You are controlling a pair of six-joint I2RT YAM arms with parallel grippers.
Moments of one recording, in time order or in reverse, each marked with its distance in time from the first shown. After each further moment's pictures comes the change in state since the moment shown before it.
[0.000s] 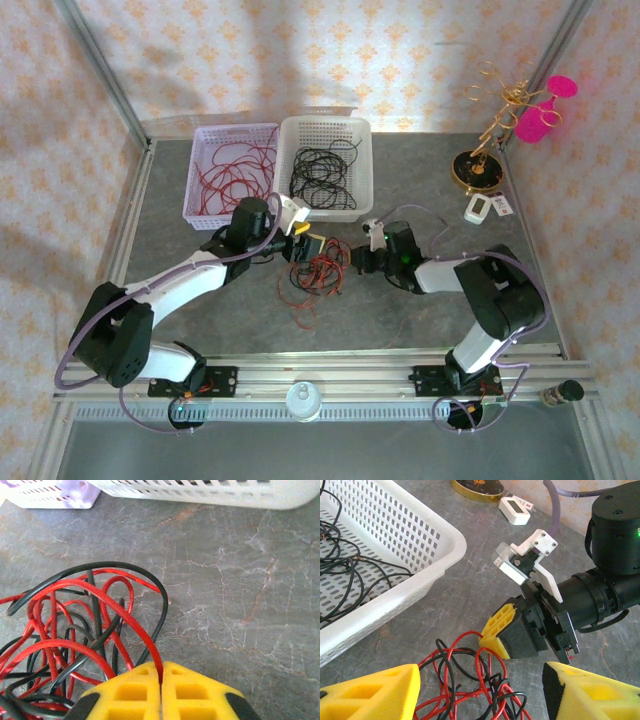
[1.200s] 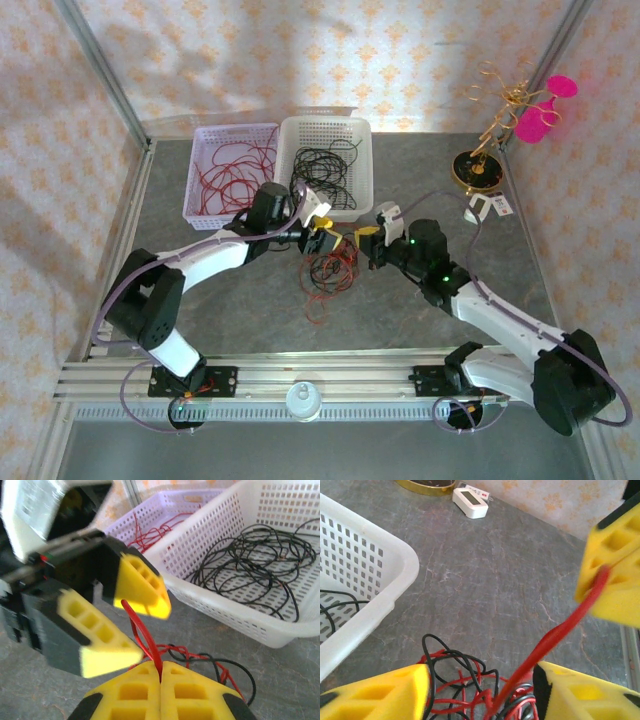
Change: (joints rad) left arm -0.011 0.243 0.185 0.003 0.203 0.099; right arm 0.063 -0.570 0.002 -0.243 0.079 -0.156
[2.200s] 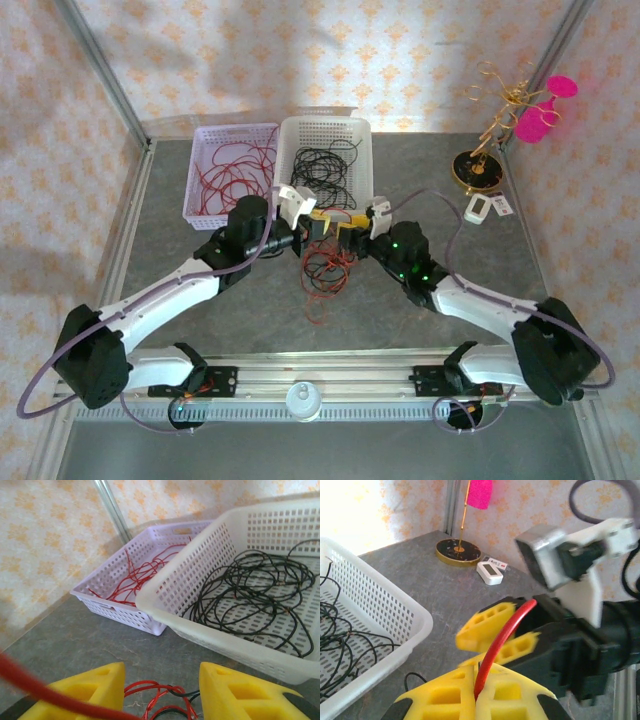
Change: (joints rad) left arm -0.133 -0.381 -0.096 -0.009 -0.337 -0.173; right arm 0.111 0.201 0.000 0.315 0.214 0.149
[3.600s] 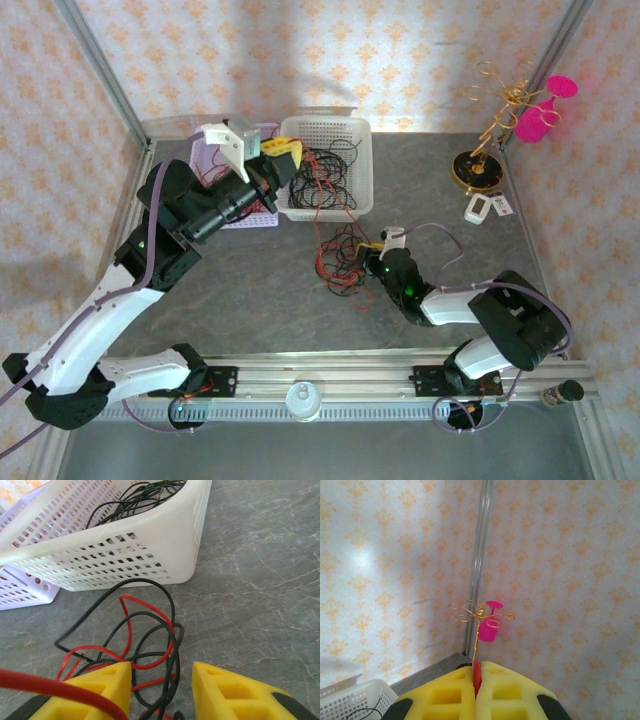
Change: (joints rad) left arm -0.068 -0.140 0.583 -0.289 -0.250 -0.031; right arm 0.013 0.200 -0.227 0.219 0.338 0.217
